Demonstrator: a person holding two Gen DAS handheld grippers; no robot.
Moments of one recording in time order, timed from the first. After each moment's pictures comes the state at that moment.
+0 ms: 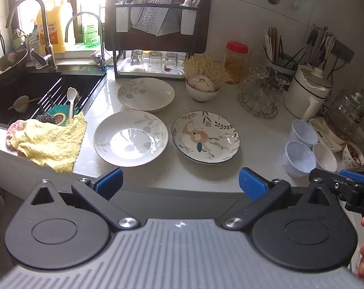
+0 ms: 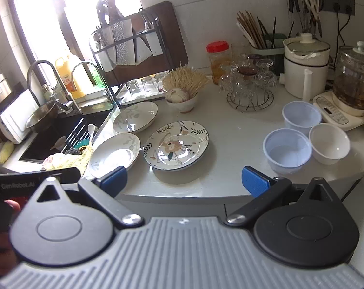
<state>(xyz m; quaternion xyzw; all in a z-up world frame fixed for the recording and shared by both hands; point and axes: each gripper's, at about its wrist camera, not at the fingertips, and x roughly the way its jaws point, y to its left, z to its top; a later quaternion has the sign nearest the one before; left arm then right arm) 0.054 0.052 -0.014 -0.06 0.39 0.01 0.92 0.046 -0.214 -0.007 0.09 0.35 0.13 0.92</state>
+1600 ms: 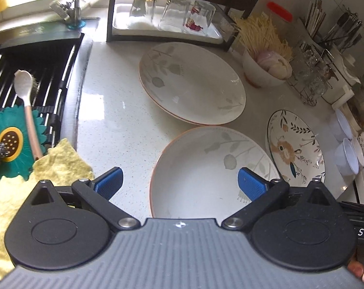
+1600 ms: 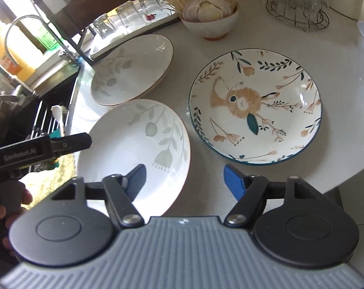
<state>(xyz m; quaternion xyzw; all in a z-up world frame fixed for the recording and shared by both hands) 0.325 0.286 -0.169 -0.09 0.49 -0.15 0.85 0.214 0.003 -0.136 0.15 0.51 0.01 0.85</state>
